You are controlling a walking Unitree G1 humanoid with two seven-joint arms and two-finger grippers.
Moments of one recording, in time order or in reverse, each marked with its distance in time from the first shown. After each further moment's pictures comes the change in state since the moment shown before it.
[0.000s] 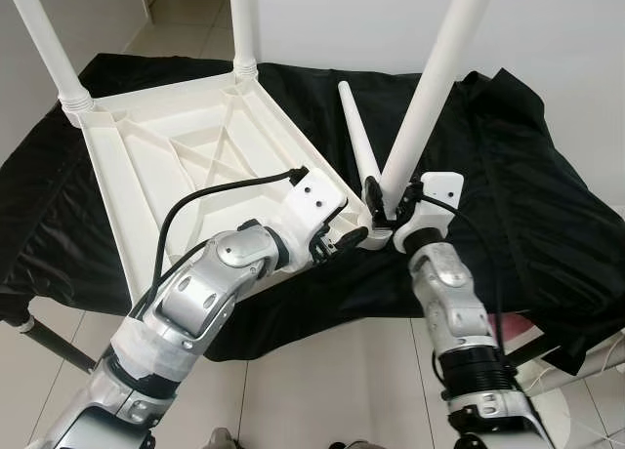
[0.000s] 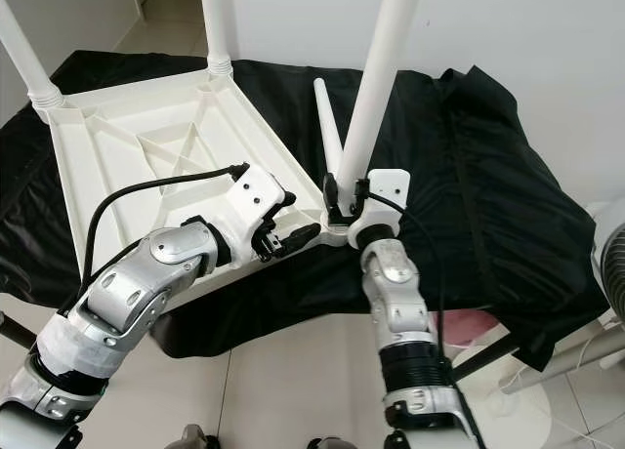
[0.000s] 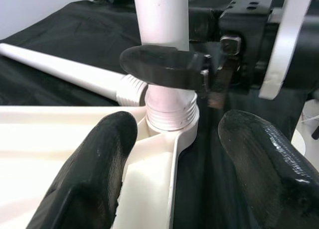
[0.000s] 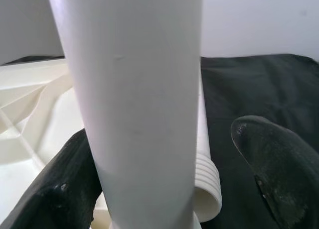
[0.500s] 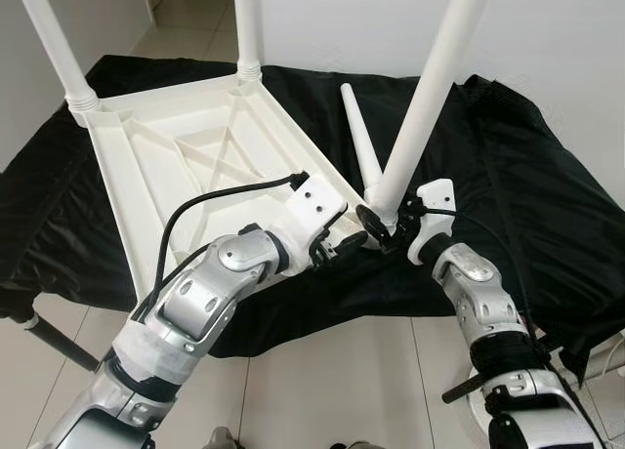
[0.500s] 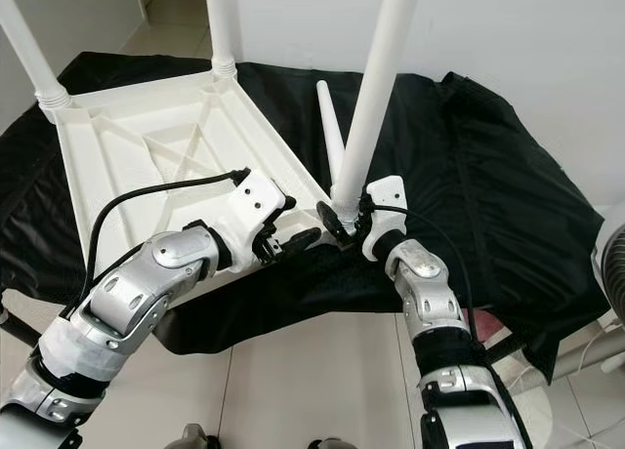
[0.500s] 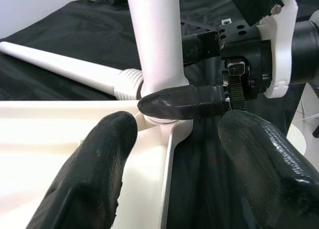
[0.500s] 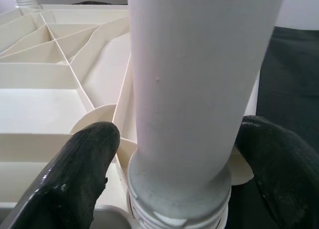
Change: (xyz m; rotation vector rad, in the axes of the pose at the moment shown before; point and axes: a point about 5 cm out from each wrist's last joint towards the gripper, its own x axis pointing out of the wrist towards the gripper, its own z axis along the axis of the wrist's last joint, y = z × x) left arm 0.002 -0.003 -0.004 0.000 0.001 -0.008; right arm 0.004 -0.019 -0.025 -0.080 0.162 0.288
